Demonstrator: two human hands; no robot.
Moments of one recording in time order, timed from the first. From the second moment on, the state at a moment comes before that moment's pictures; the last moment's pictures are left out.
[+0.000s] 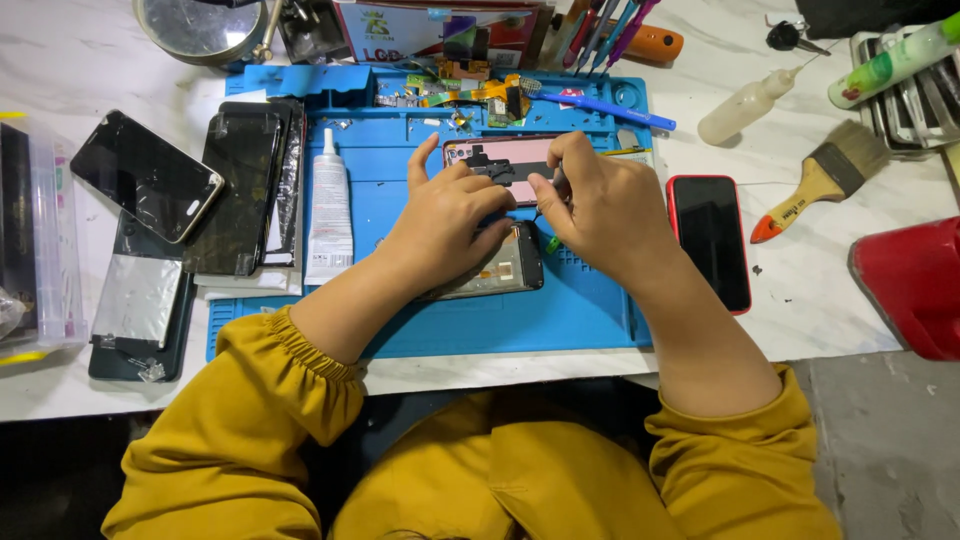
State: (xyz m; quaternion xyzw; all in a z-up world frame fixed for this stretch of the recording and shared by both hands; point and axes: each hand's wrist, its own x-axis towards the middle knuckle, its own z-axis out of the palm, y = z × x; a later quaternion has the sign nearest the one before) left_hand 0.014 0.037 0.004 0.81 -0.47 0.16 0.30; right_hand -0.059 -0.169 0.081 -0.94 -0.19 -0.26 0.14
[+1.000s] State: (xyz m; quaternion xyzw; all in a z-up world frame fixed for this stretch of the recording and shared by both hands) left_hand 0.012 0.039 0.011 0.81 -0.48 0.14 0.30; right_hand -0.060 -0.169 0.081 -0.94 -0.20 -0.25 0.12
